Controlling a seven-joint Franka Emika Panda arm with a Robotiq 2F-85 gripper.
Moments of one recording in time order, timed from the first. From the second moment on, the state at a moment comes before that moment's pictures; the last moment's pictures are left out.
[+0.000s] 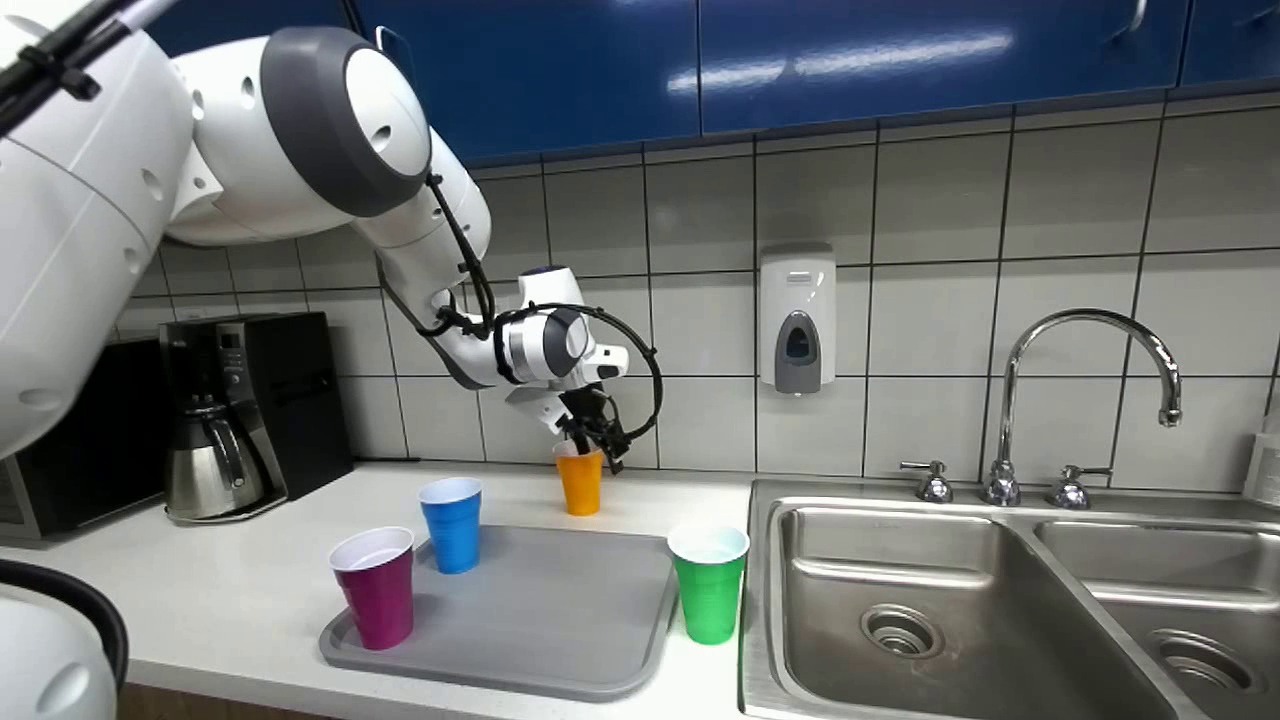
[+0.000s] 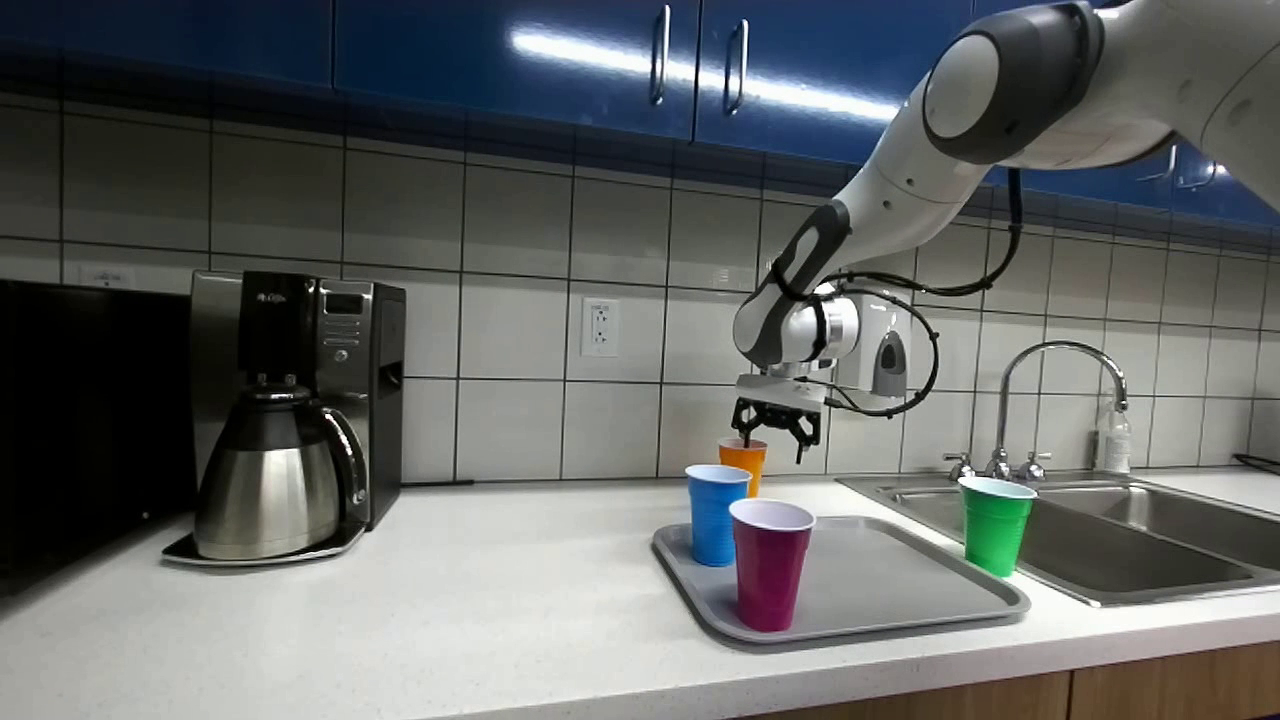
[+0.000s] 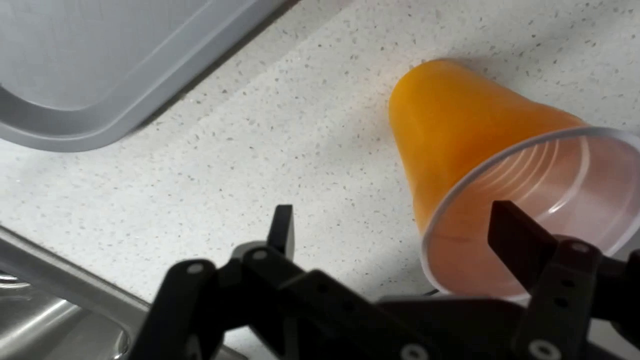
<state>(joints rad) 0.12 0.68 -0.17 -1.60 0.00 2.57 0.58</state>
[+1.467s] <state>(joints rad) 0.13 0.70 -0.18 -1.59 0.00 2.57 0.59</state>
